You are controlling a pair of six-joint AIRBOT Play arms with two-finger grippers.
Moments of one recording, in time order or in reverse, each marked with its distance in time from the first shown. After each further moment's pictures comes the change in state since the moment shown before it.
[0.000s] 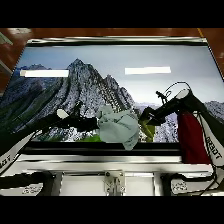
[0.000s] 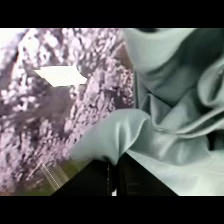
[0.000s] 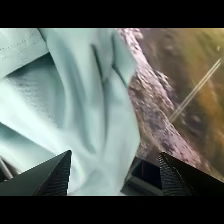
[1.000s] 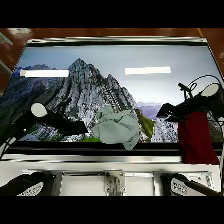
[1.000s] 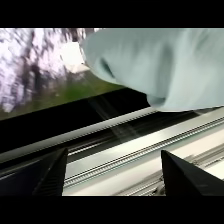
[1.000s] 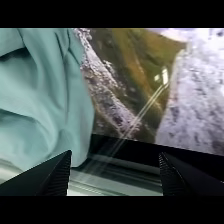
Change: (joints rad) left arm 0.101 0.307 0.006 0.333 -0.397 -0.142; right arm -0.159 0.245 0.017 -0.178 0.099 0.072
